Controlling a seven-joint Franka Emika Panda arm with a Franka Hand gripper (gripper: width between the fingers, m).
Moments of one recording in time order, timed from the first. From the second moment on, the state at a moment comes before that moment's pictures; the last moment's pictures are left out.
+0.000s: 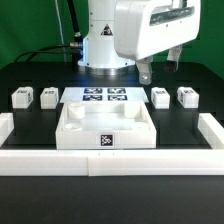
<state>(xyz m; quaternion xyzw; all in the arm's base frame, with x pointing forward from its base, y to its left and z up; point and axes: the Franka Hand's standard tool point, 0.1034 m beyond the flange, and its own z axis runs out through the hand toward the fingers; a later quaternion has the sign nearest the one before) 0.566 0.056 0.114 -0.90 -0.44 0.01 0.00</state>
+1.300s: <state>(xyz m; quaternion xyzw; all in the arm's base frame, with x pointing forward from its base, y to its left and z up) 0.526 0.043 0.101 -0.85 -0.53 0.01 0.01</state>
